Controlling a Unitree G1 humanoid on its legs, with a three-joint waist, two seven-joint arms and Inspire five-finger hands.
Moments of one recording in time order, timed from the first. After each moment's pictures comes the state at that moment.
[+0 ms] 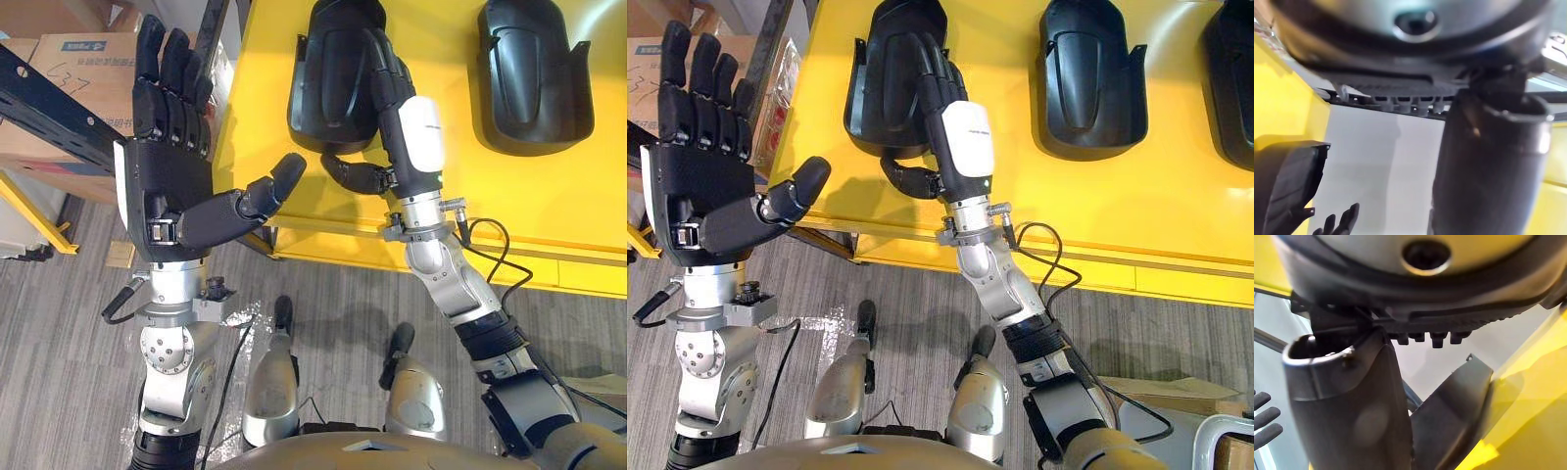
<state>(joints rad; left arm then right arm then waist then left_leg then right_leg) 0.09 0.17 -0.06 -0.55 -0.27 -0.41 0.08 -0.47 -0.31 0.29 0.08 -0.66 -0.24 -0.47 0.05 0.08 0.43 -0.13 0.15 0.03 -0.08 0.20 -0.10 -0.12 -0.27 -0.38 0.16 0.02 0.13</state>
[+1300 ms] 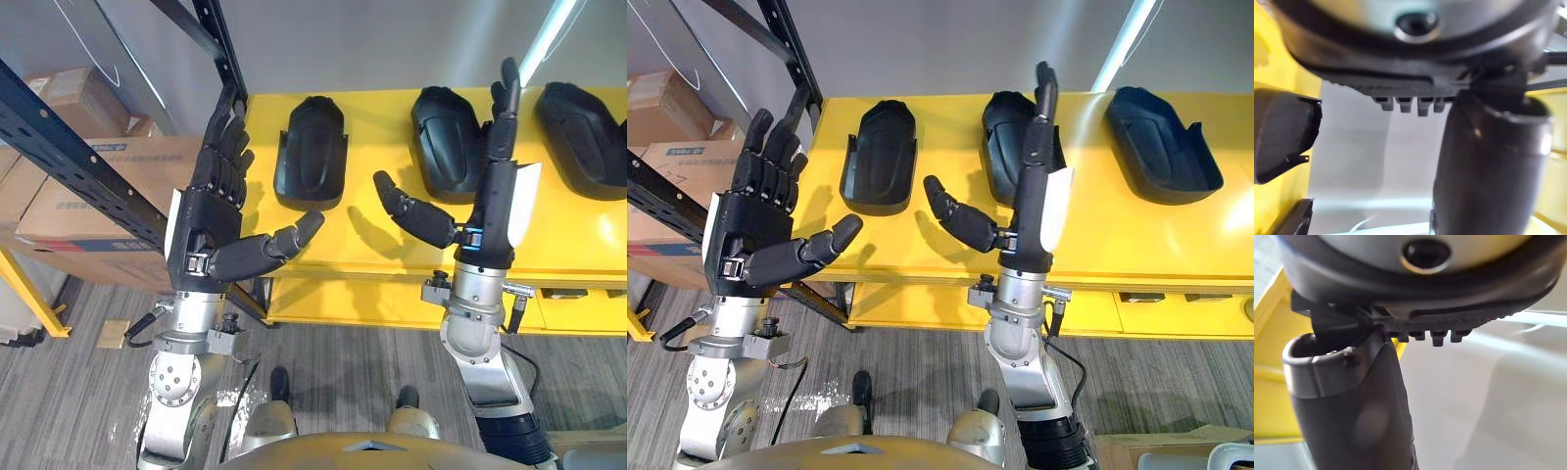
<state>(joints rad) 0.28 0.15 -0.11 -0.55 -0.28 -0.32 -0.03 0.04 -0.19 0.11 -0.33 -0.43 -0.39 -0.53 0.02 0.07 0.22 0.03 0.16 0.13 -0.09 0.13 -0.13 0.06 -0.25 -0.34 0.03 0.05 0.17</state>
